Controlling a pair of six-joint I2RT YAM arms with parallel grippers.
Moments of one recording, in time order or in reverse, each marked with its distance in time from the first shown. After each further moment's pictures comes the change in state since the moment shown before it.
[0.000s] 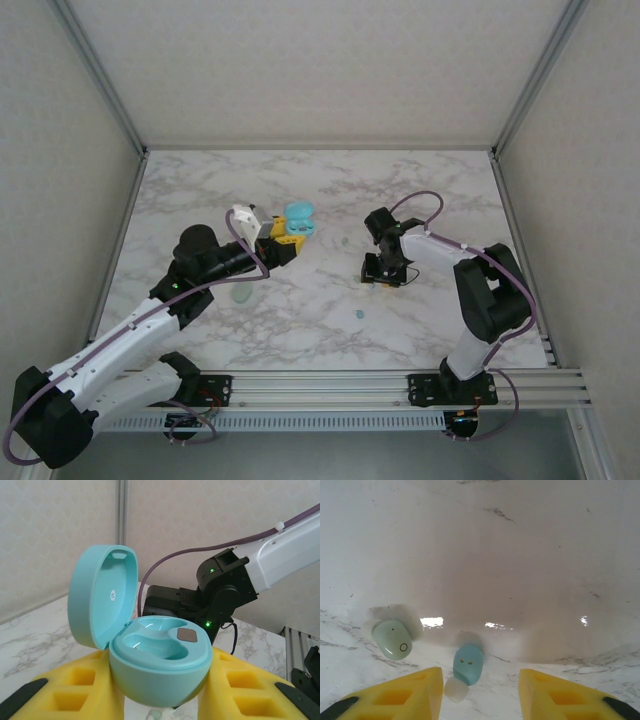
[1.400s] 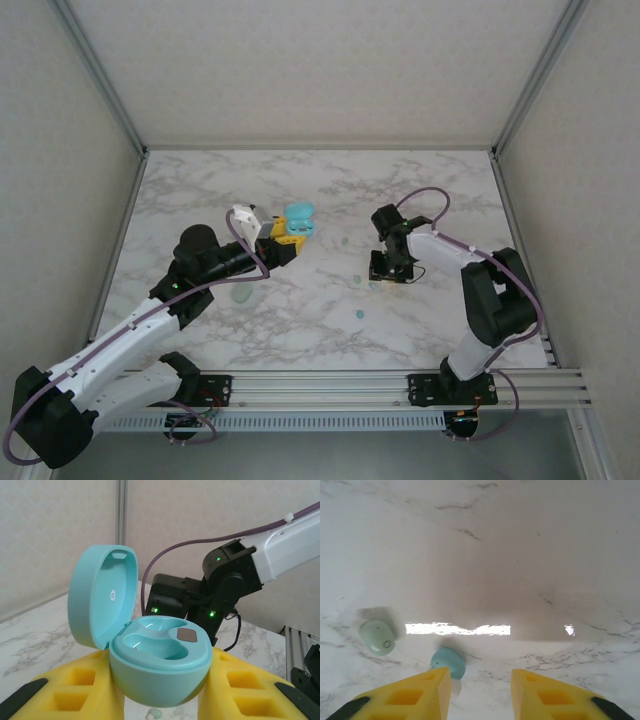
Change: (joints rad) left arm 0.000 0.000 0.000 -0.004 0.000 0.000; right arm -0.038 -0.058 0.000 -0.022 0.035 -0.081
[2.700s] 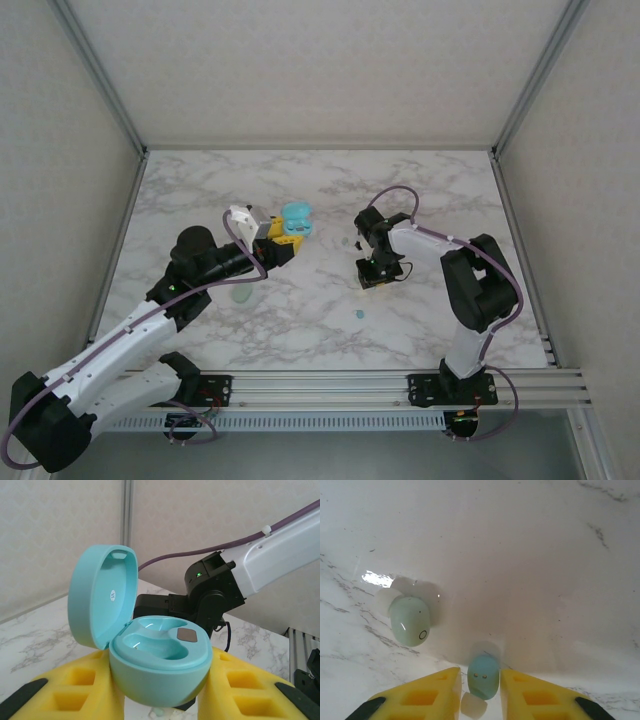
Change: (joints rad) left arm 0.000 -0.027 0.000 -0.029 -0.023 0.000; right arm 0.077 0.151 0.092 -0.064 -0.020 -0.282
